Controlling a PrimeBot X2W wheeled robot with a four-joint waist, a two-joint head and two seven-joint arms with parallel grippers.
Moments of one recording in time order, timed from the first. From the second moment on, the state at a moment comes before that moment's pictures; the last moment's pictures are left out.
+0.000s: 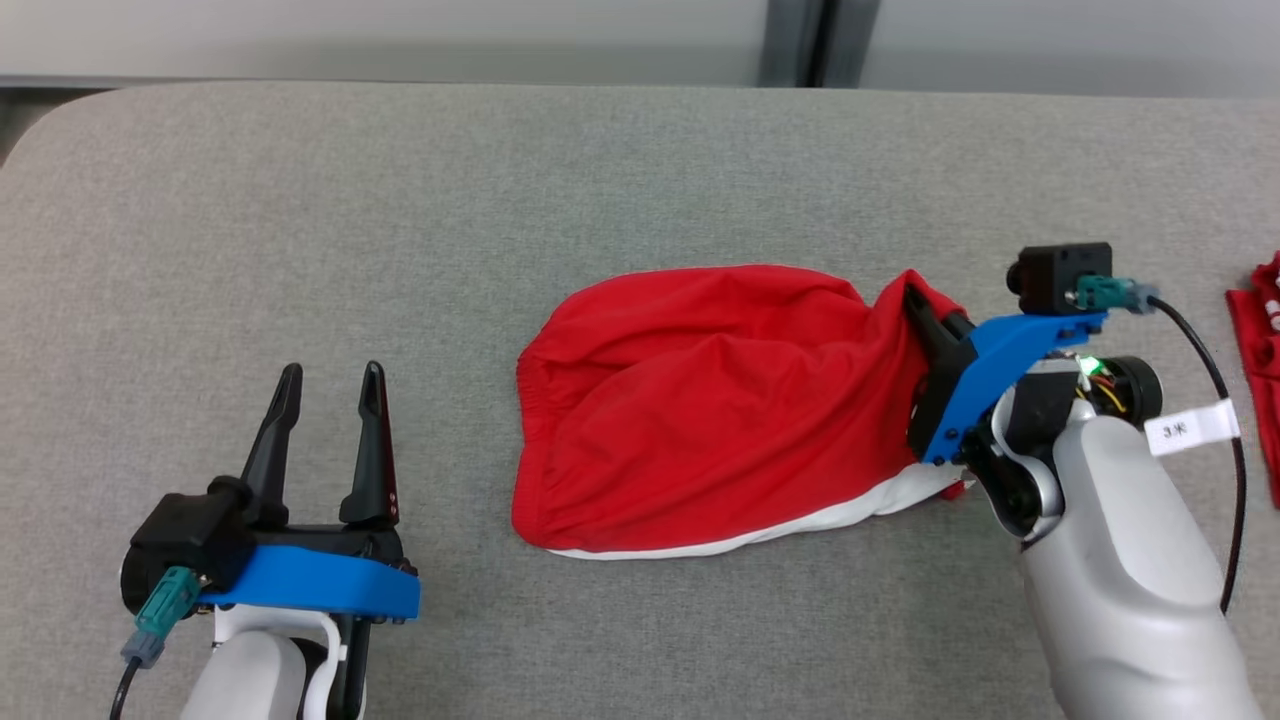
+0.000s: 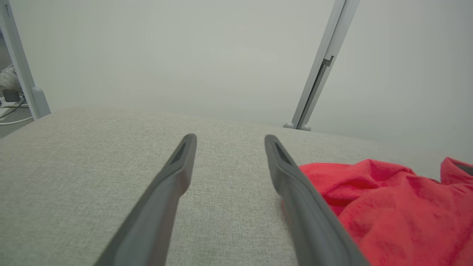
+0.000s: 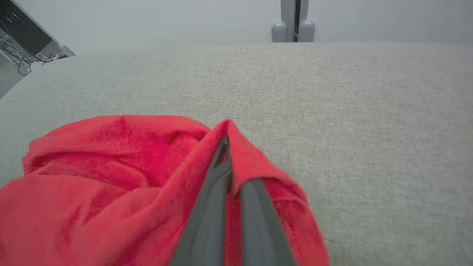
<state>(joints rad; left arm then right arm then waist) -0.18 0.21 -0.21 0.19 -0.43 -0.04 -0.26 -0.60 -0.05 0.03 0.55 0.24 0.13 0.26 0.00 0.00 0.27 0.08</state>
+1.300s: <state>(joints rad) 0.04 0.18 -0.14 0.25 -0.40 0.00 -0.26 -0.05 -0.05 0.02 0.17 0.17 0.13 -0.11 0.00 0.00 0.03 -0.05</state>
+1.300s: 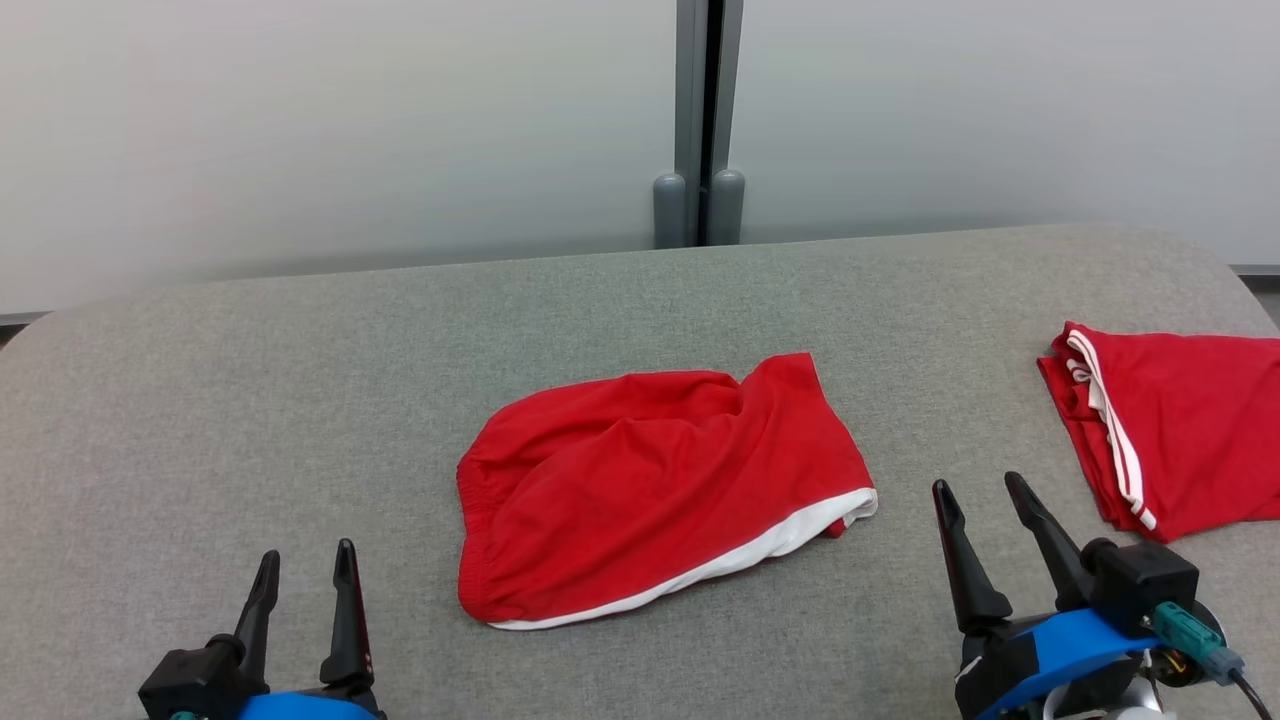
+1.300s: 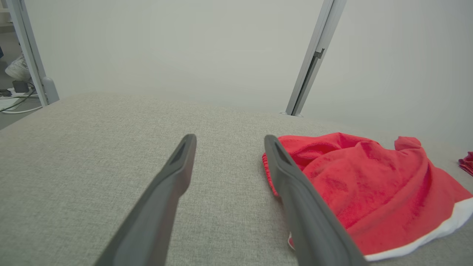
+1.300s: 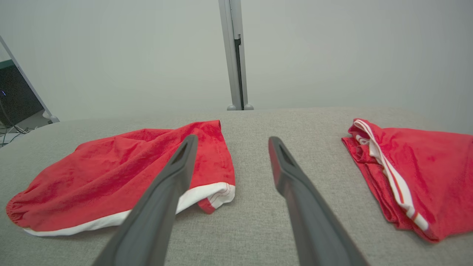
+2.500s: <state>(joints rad) -0.03 0.15 -0.31 0.48 -0.43 -0.10 -0.16 -0.06 -0.05 0.06 0.14 0.21 0.13 -0.07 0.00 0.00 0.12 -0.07</state>
